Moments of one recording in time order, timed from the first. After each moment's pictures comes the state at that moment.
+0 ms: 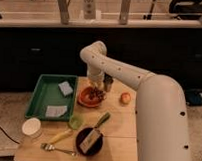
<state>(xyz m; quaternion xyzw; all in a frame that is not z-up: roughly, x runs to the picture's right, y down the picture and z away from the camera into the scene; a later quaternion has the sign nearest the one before) -0.009 0.025 0.853 -0.27 -0.20 -0.61 0.72</state>
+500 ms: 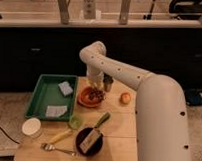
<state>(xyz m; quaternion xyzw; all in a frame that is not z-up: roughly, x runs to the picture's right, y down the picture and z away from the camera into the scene) -0.015 0.025 0.852 -0.26 -0.20 -0.61 0.72</state>
